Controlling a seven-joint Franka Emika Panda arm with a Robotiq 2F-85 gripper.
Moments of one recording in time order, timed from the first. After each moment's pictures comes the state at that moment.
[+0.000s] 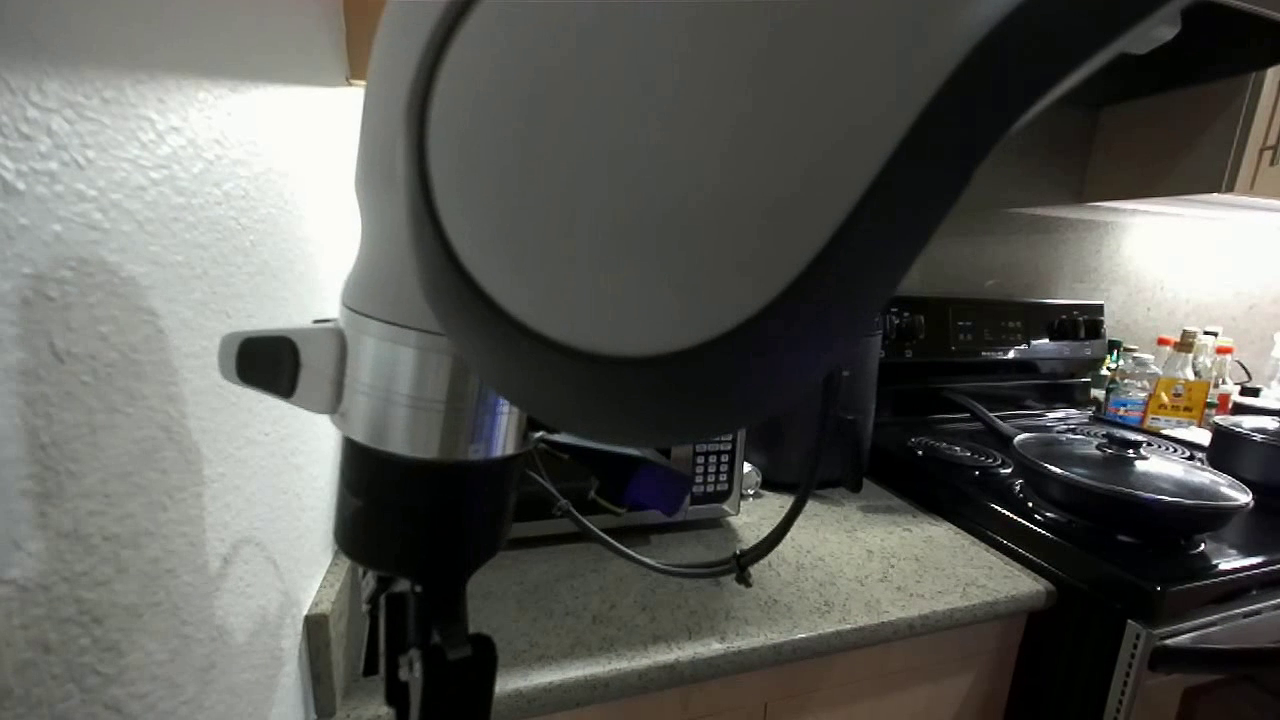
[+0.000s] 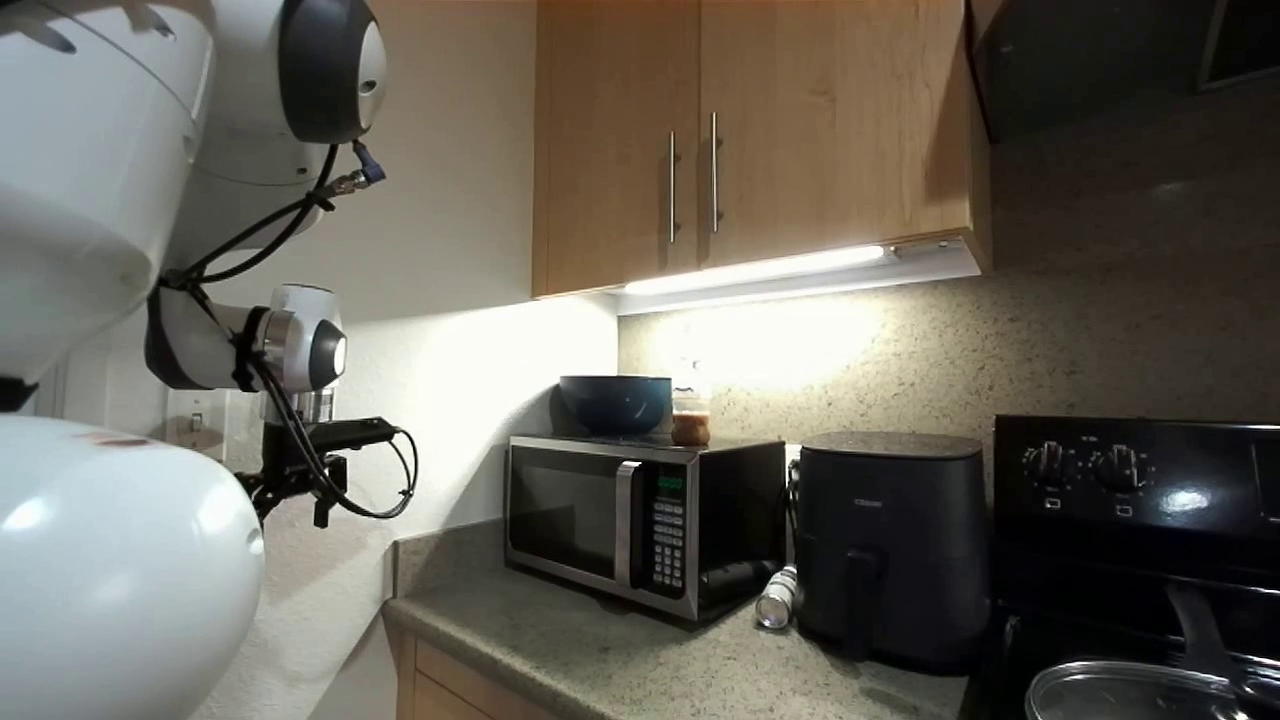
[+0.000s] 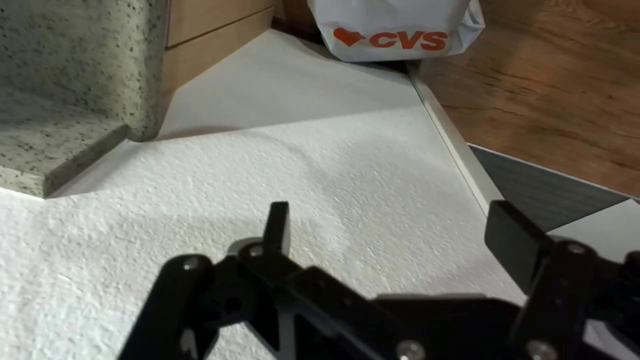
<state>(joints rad) 0.41 0.23 0.44 -2.03 -0.07 2.42 -0.76</state>
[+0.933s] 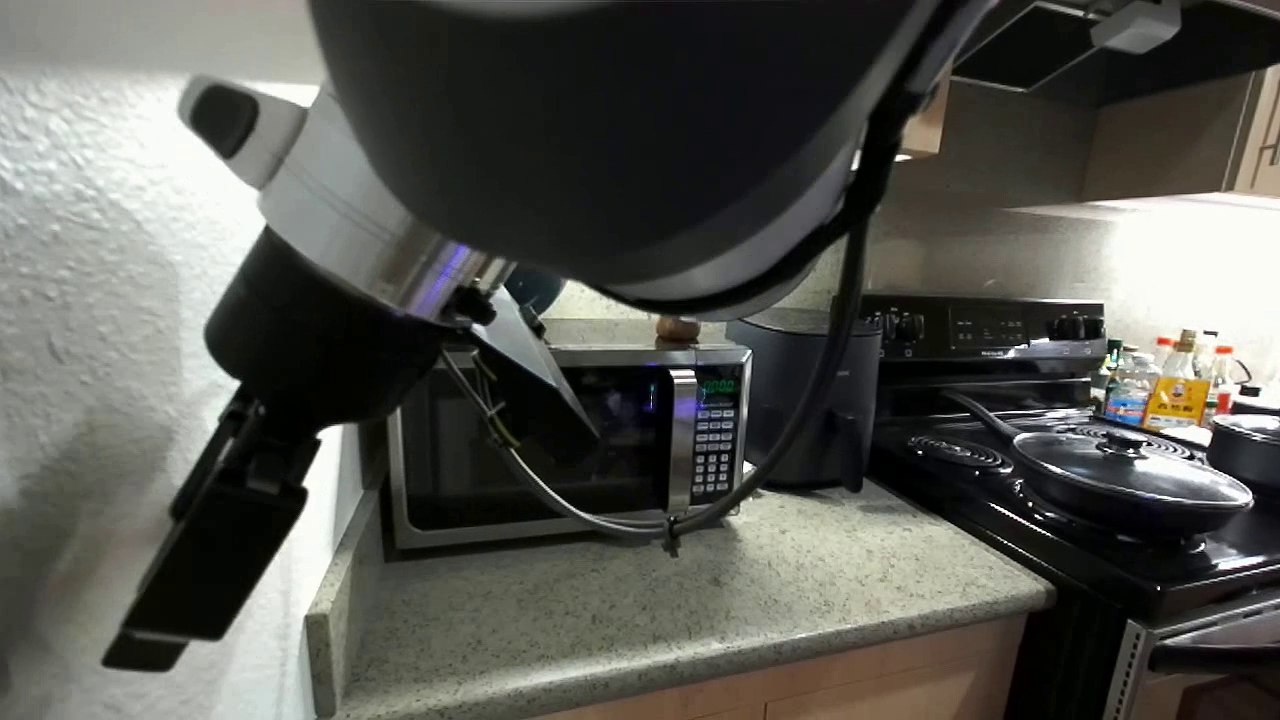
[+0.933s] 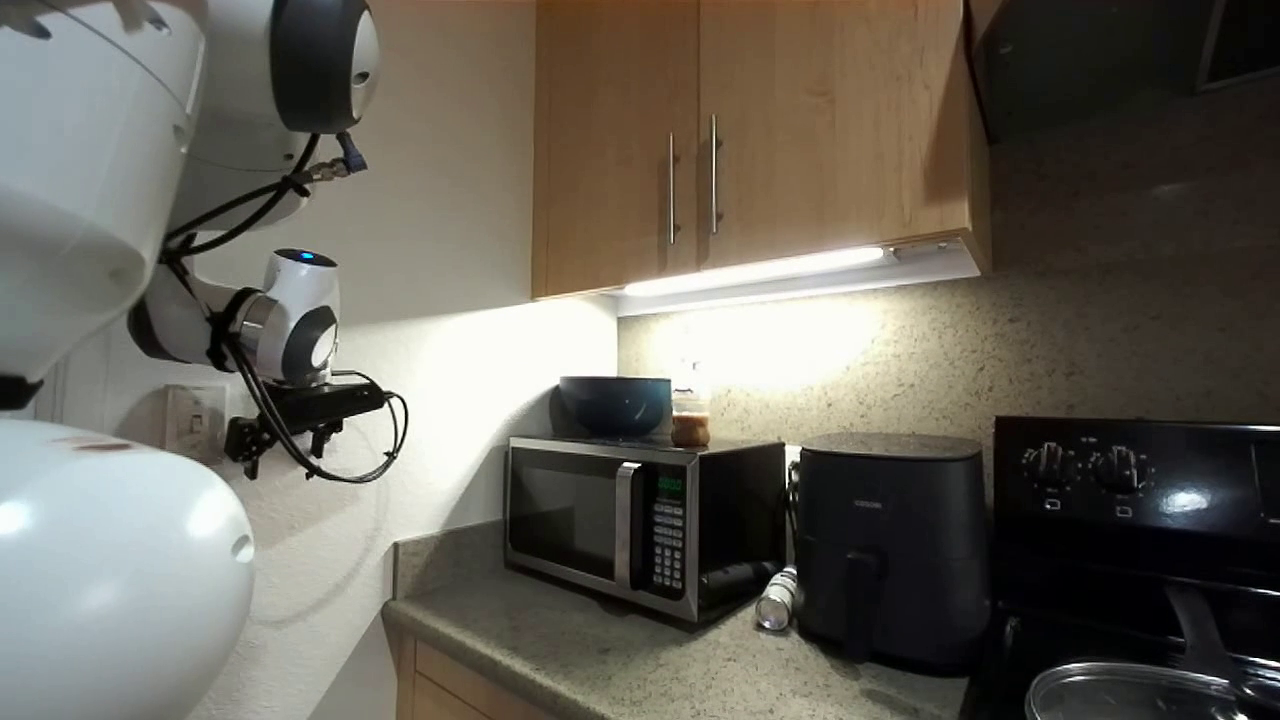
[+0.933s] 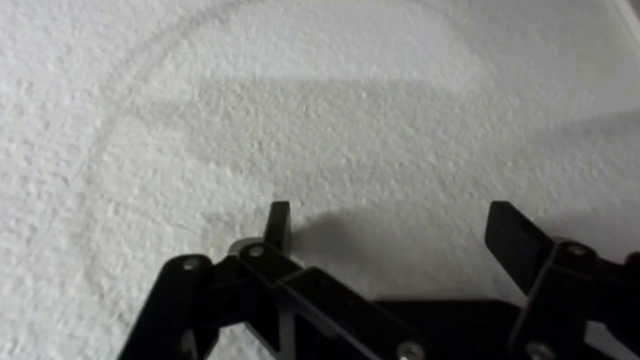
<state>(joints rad) 0.36 0.19 0.53 -2.03 0.14 2.79 -0.81</state>
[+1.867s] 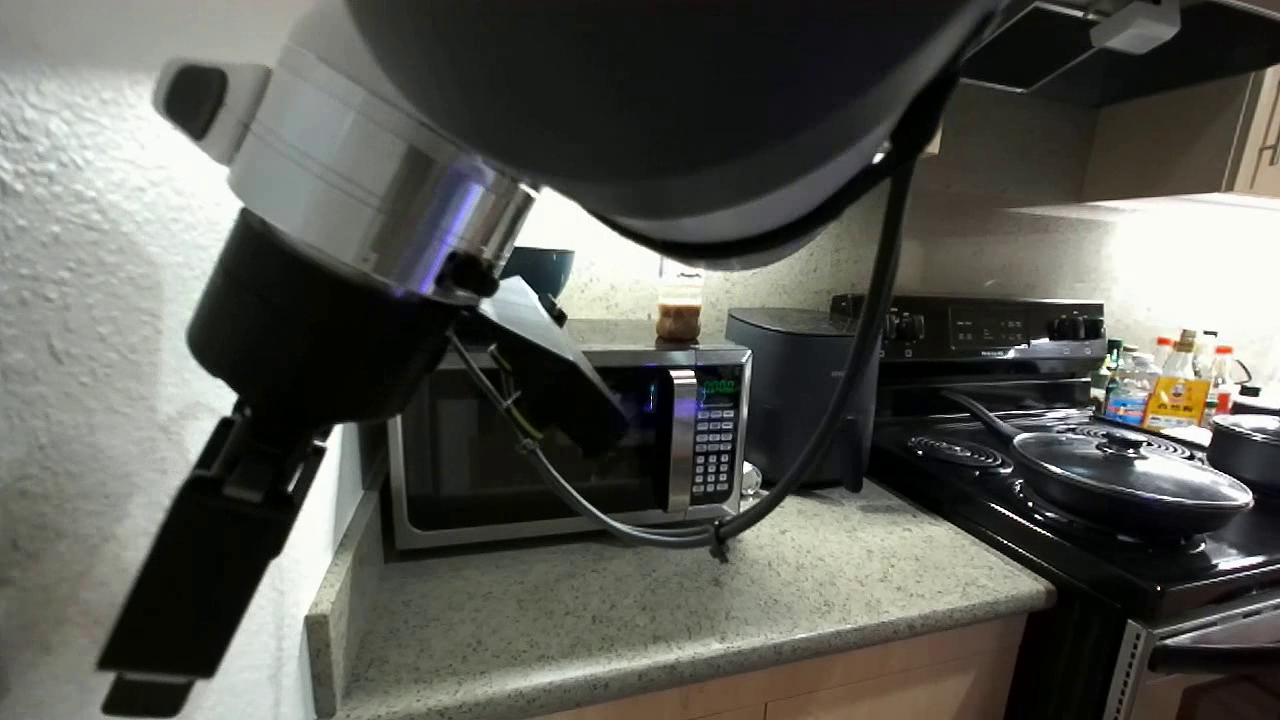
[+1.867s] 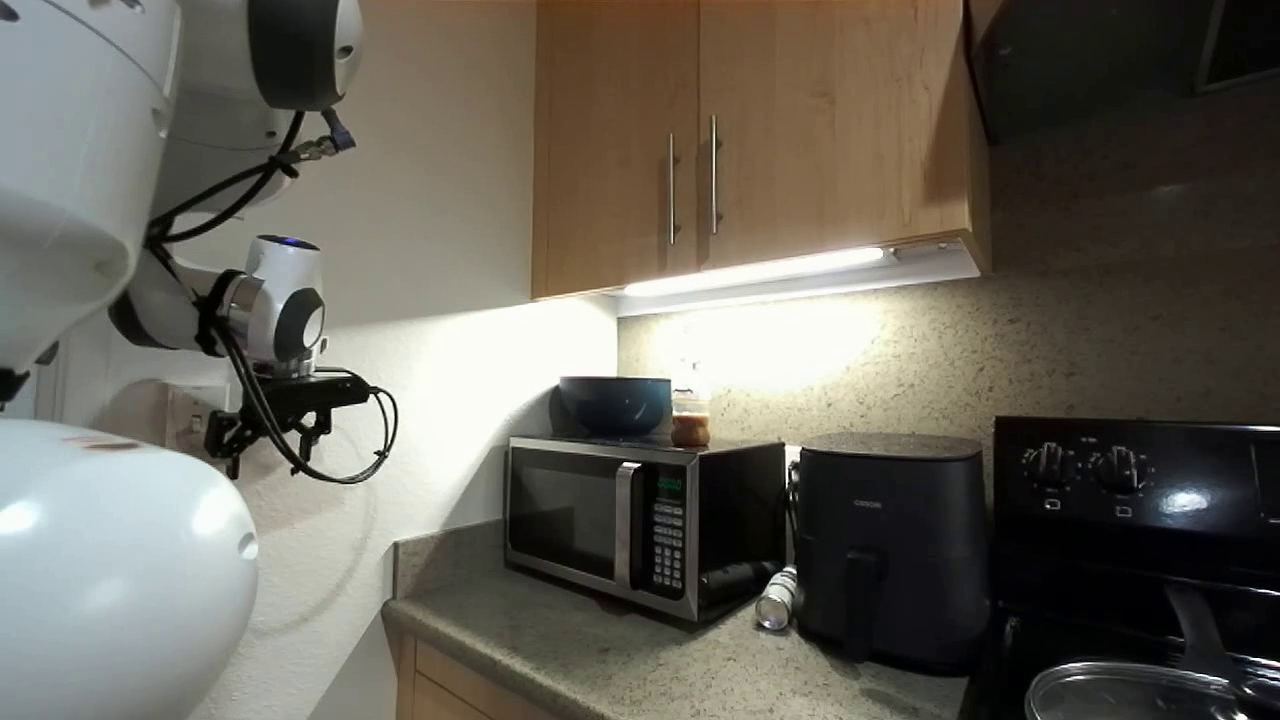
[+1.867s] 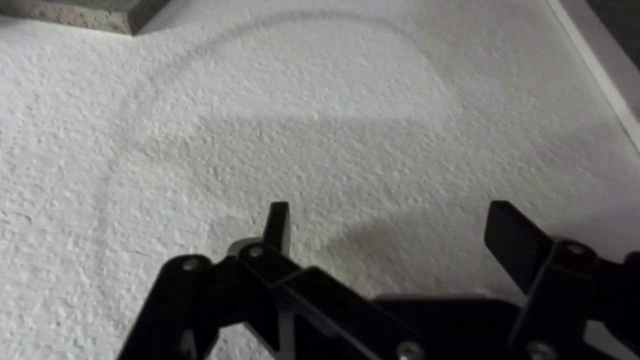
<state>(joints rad) 0.38 0.14 0.52 -2.04 0.07 2.65 -0.64</state>
